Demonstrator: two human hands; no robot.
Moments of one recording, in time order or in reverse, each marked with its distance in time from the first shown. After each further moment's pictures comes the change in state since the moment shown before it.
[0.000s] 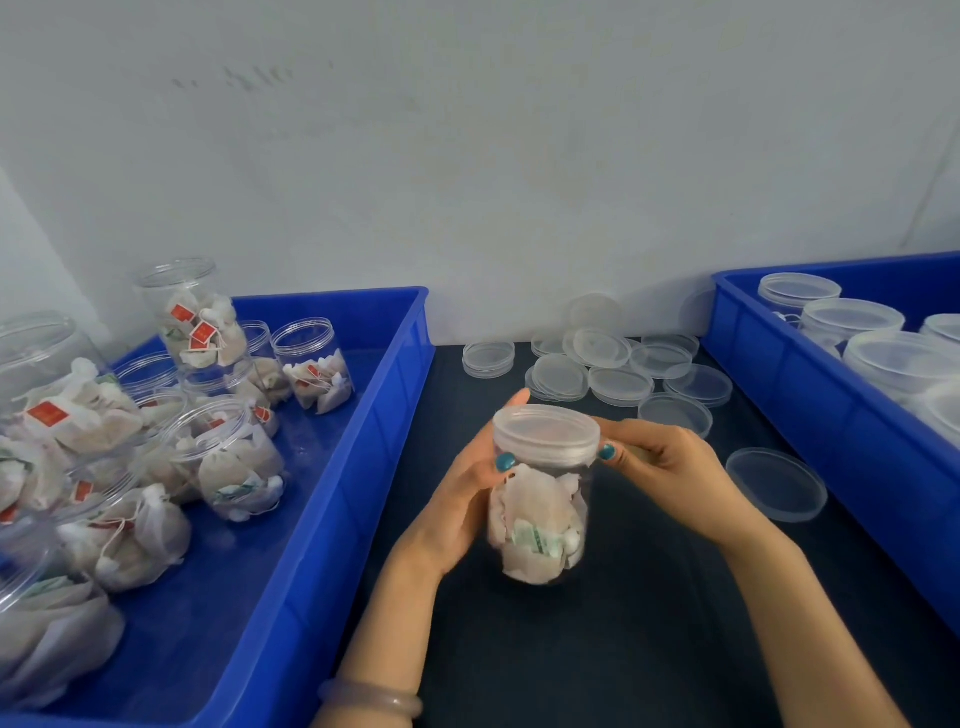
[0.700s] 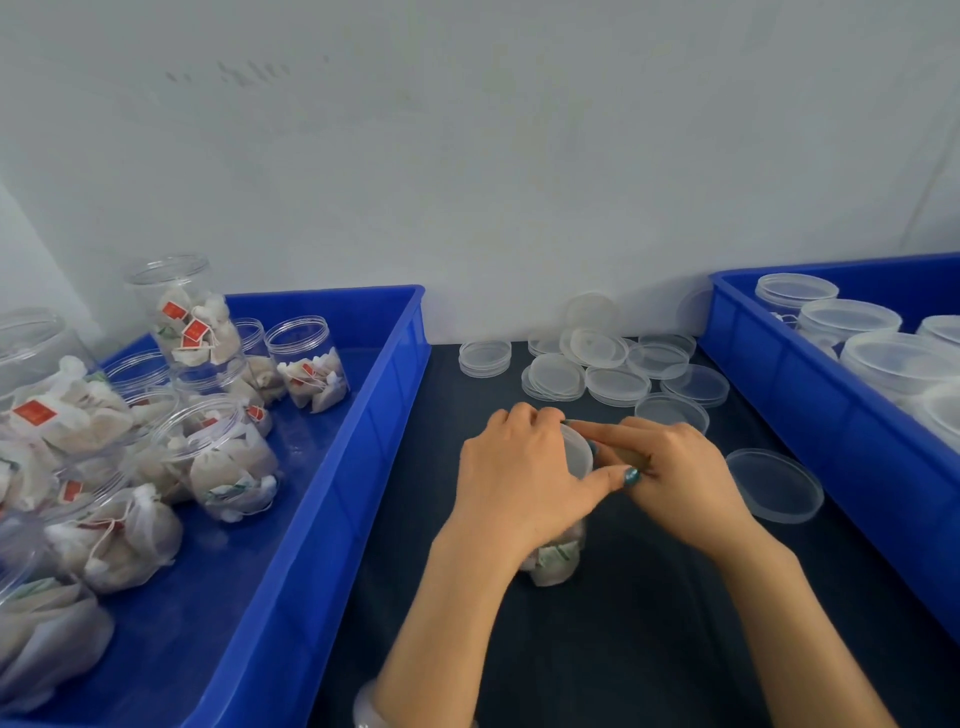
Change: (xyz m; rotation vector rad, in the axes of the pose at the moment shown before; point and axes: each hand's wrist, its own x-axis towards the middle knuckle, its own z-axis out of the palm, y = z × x) left_hand 0.018 0.043 0.063 1.484 0.252 -0.042; right_hand 0.002 0.011 0.006 -0.365 0.114 -0.114
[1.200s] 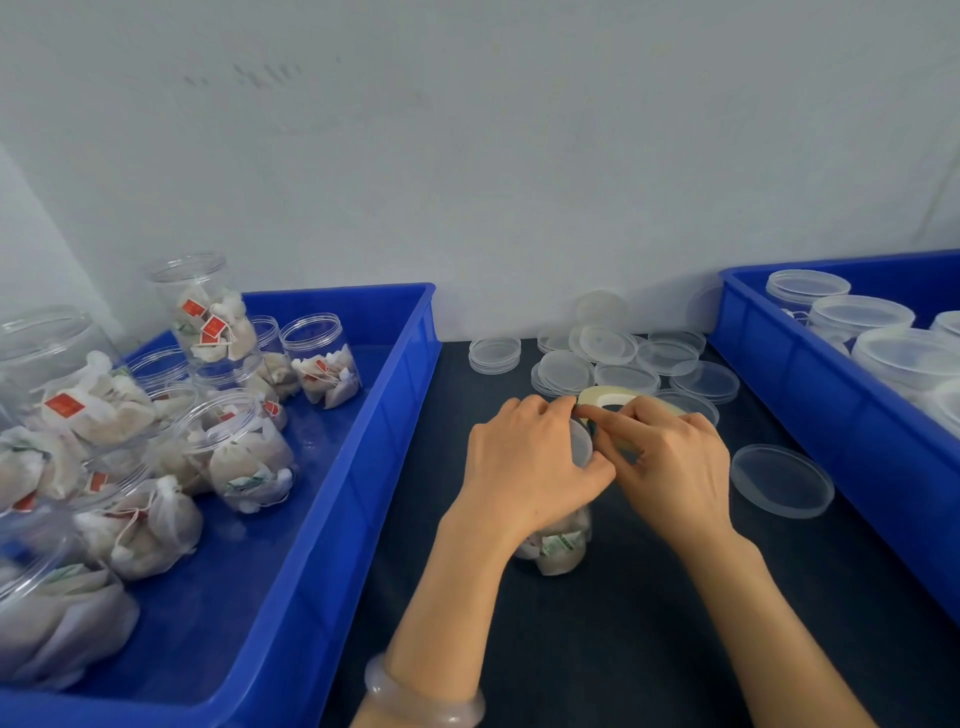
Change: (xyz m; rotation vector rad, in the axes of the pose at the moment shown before) left_hand 0.004 -0.007 0.000 -0.013 0.068 0.082; right_hand 0.004 -0.010 0.023 -0.192 0.416 -0.039
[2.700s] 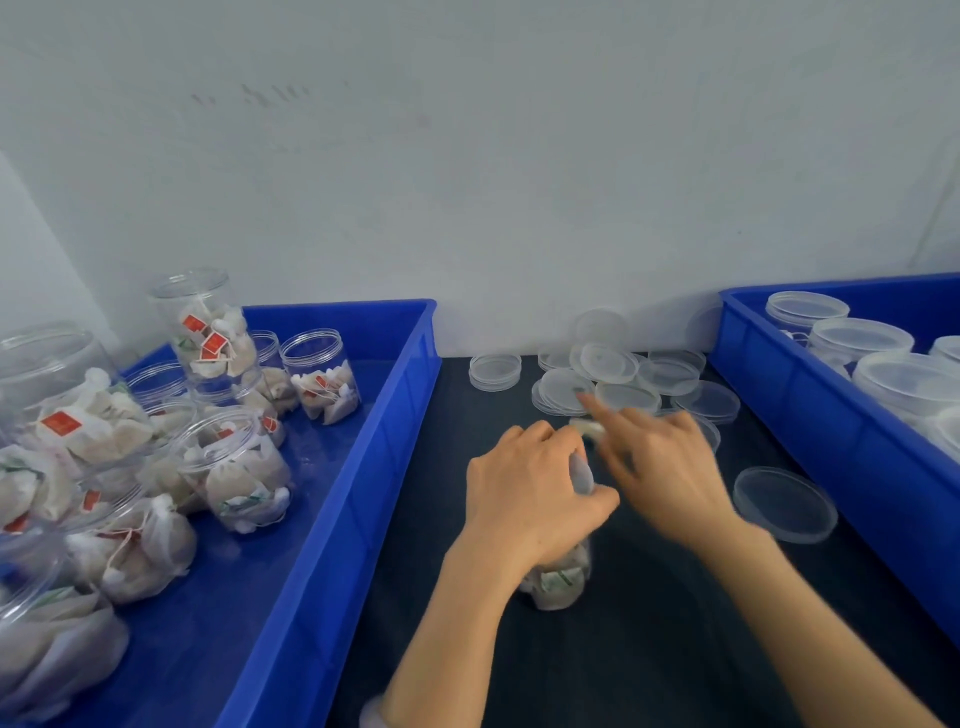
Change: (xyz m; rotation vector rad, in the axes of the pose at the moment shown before) left_hand -0.009 0.003 -0.008 -0.109 -0.048 -0.038; right_hand 0.022 0.012 0.000 -0.049 -0.257 -0.091
